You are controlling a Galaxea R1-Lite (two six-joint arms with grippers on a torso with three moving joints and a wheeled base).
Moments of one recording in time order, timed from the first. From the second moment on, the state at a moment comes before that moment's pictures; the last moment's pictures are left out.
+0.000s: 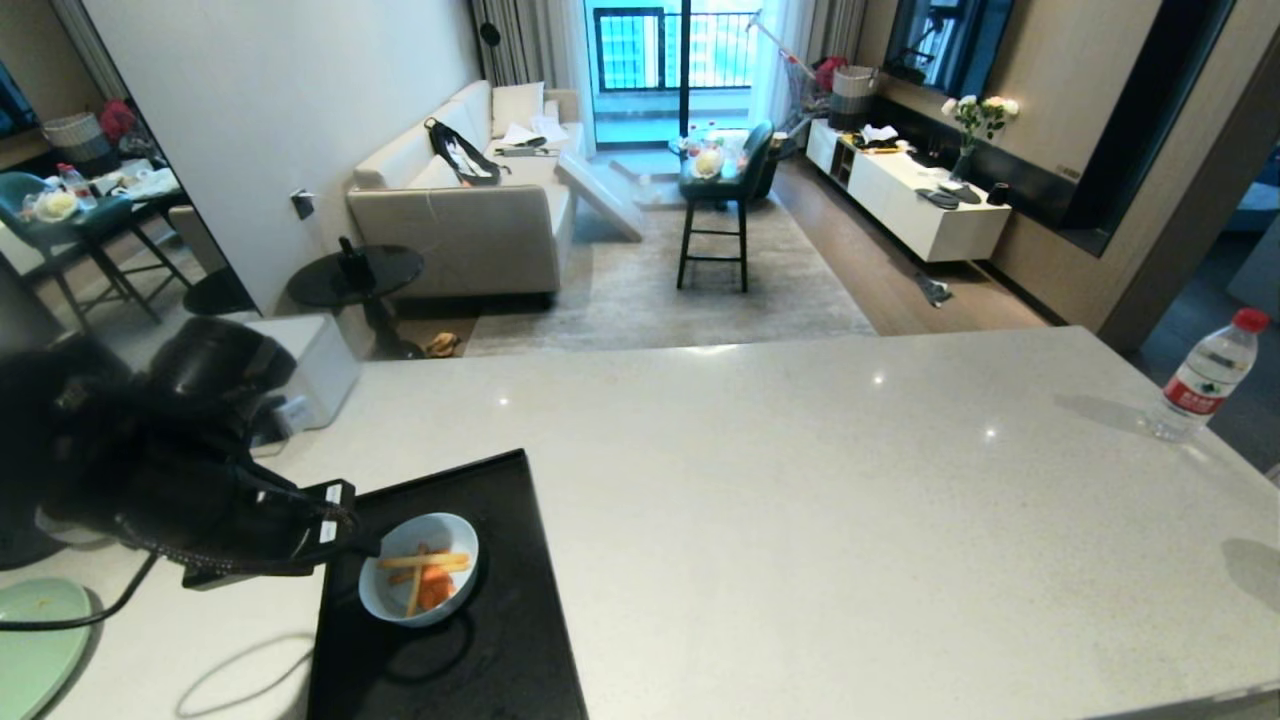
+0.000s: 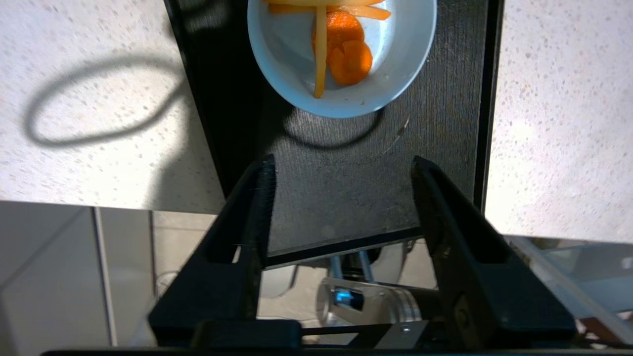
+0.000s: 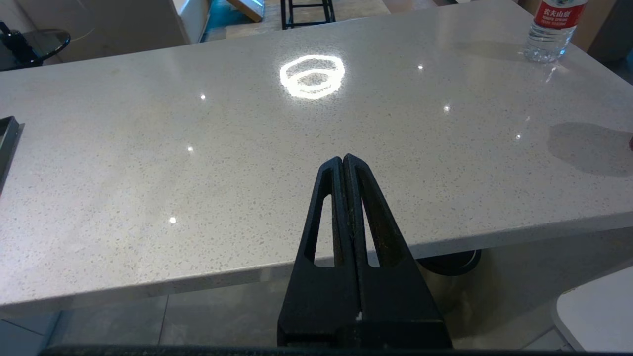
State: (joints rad) left arm -0.11 1.64 -0.97 0.46 -0.05 -0.36; right arm 0.00 0.00 0.00 -0.01 -0.04 0.08
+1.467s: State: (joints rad) left arm 0.02 1.96 -0.83 0.07 0.09 -0.31; right arm 0.00 0.00 0.00 -0.01 -0.04 0.08
